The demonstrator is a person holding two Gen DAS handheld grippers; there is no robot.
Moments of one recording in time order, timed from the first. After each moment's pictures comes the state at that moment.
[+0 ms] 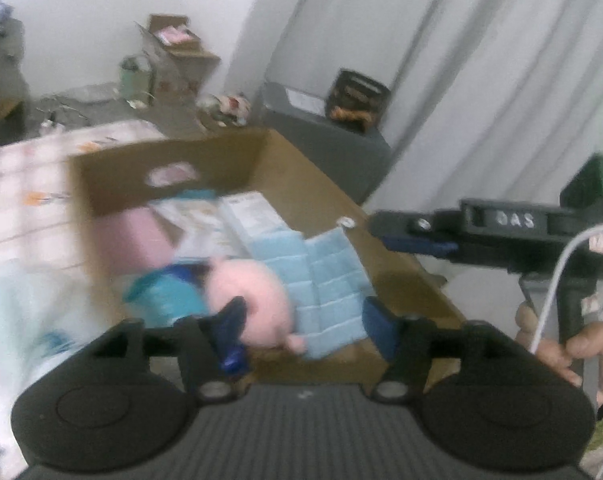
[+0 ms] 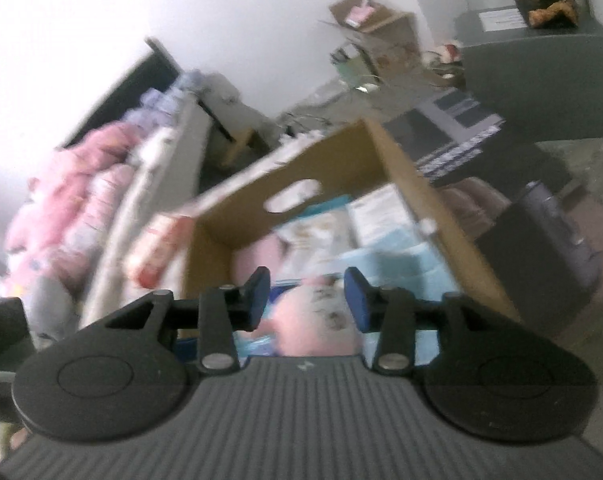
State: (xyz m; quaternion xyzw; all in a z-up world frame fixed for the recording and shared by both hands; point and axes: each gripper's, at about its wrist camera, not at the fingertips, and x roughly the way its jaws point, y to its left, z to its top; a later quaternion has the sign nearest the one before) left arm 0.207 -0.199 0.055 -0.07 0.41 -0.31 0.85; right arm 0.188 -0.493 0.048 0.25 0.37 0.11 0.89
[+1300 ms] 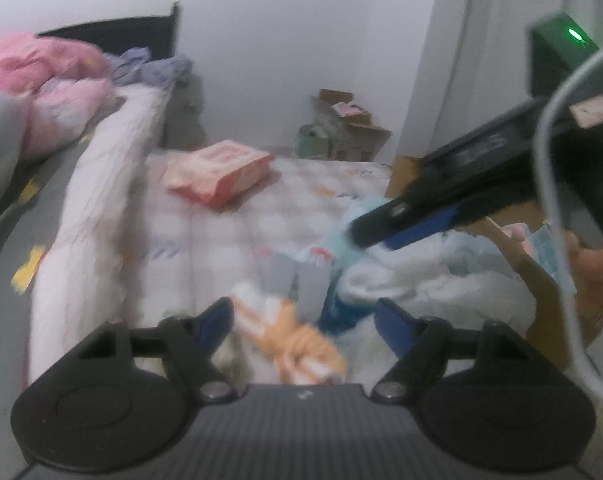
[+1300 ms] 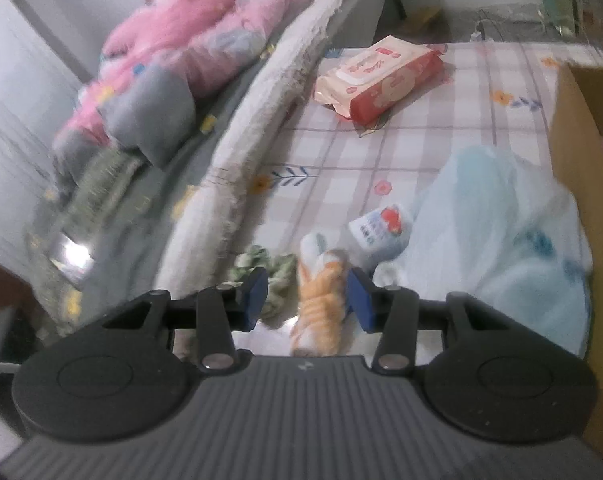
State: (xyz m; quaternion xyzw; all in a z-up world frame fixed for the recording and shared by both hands) left arm 0.096 0.057 0.000 -0.04 0.32 -0.10 0.94; right arm 0.216 -0.117 0.021 0.04 0.50 0.32 0.80
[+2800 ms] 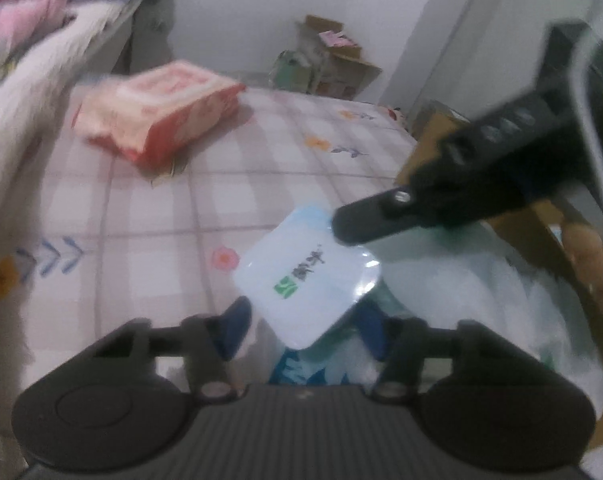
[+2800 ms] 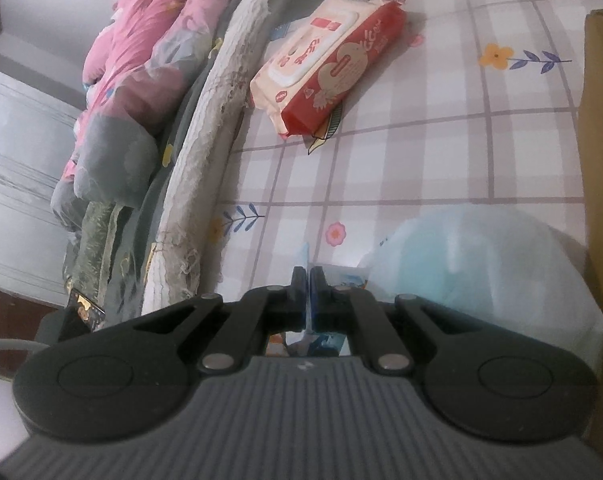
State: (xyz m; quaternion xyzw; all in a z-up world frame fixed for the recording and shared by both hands) left arm 0.245 0.043 -0.059 -0.11 0.43 -0.15 0.88; right arm 0.369 -0.151 -0.049 0.18 0.58 0.33 0.72
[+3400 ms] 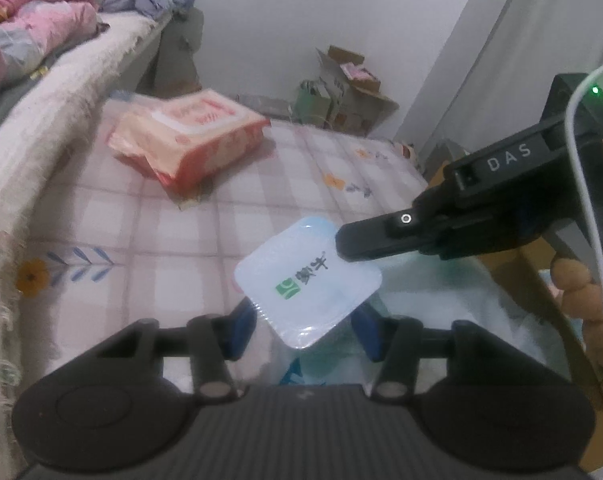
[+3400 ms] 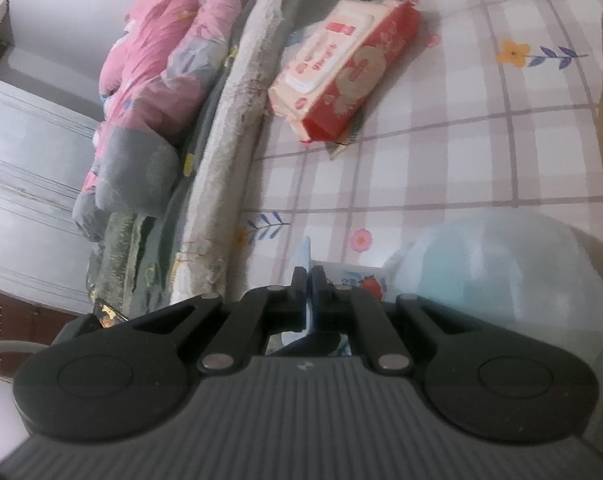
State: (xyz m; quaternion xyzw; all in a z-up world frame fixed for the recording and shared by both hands) left arm 0.228 0.056 -0.031 -0.13 0.39 -0.11 0.90; right arm 0.369 -0.145 -0.038 0.21 0.57 0.35 0.71
